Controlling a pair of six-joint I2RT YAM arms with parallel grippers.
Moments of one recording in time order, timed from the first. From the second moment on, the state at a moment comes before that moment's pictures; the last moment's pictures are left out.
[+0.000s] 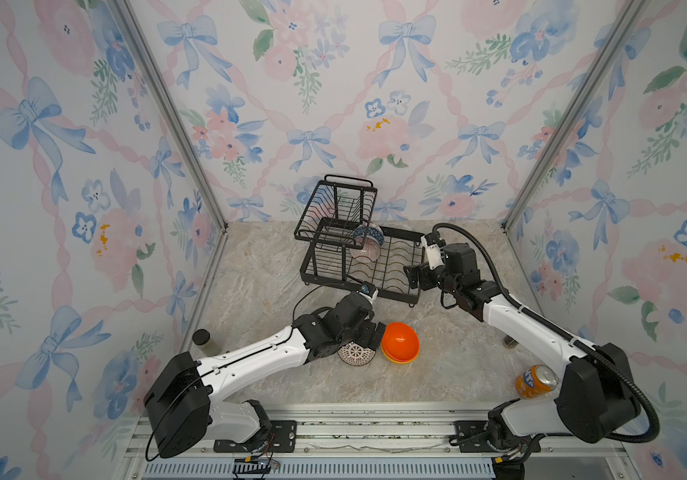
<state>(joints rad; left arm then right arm) -0.95 1.33 0.92 -0.36 -0.16 -0.34 0.41 1.42 1.00 -0.14 -0.02 0.04</state>
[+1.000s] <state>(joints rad) -1.00 1.68 1.12 -0.38 -0.14 -0.41 0.38 1.49 1.04 -0.19 -0.09 0.02</state>
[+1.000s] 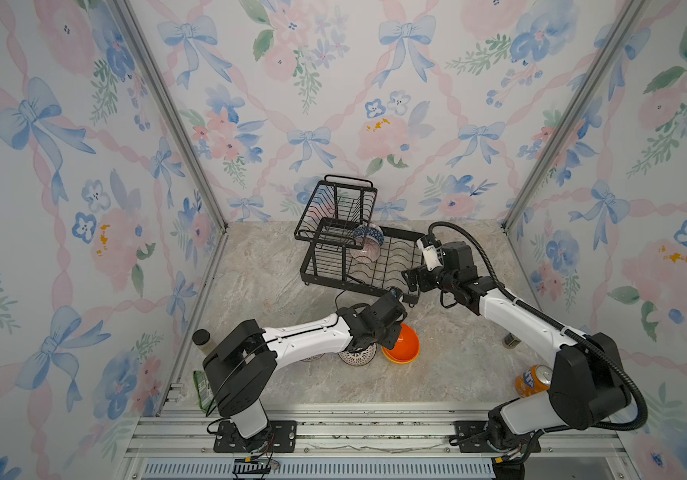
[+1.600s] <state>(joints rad) -1.02 1.75 1.17 -0.47 -0.21 -0.39 0.37 1.49 1.04 -0.19 -0.10 0.02</state>
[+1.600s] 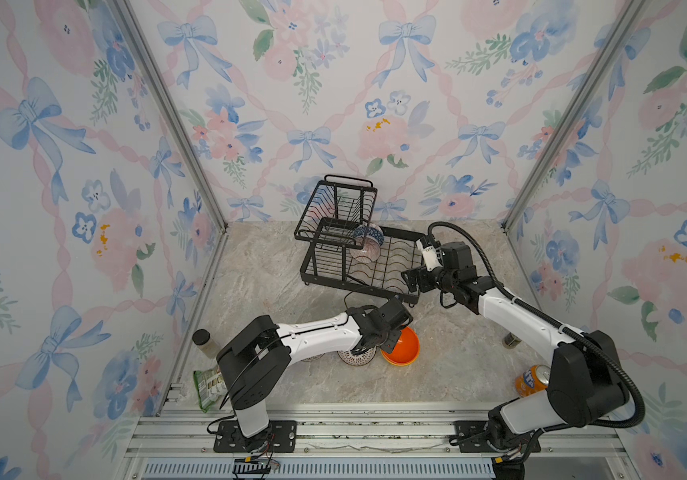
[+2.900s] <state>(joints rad) -1.01 1.55 1.20 -0.51 -0.34 -0.32 0.31 1.45 1.04 -0.18 -0.21 0.07</state>
